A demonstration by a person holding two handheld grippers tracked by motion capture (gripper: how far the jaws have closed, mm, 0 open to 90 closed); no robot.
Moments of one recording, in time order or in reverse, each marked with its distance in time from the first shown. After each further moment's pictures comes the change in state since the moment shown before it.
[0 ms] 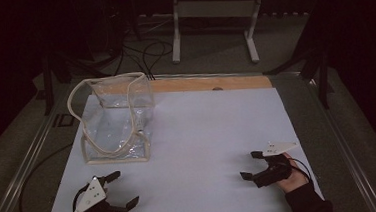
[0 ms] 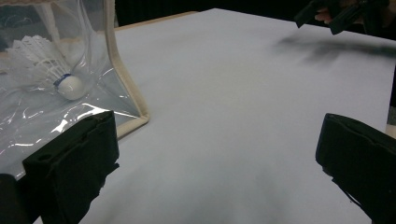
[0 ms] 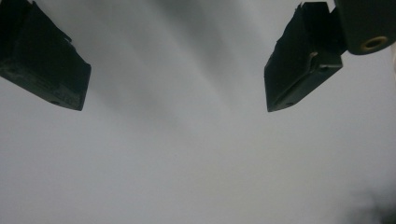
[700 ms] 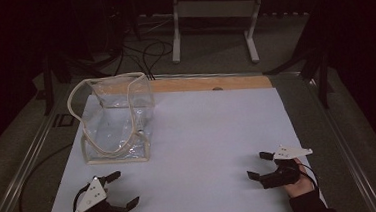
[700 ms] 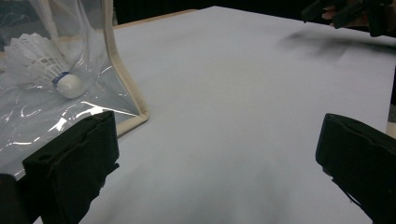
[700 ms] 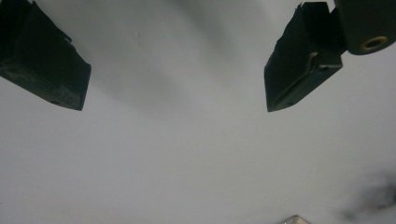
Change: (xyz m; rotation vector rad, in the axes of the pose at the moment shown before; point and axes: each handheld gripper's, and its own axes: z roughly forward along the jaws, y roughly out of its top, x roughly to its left) left arm 0.000 -0.001 0.001 0.006 -0.001 0.006; right arm -0.004 -0.019 -0.013 -0.094 -0.058 0.036
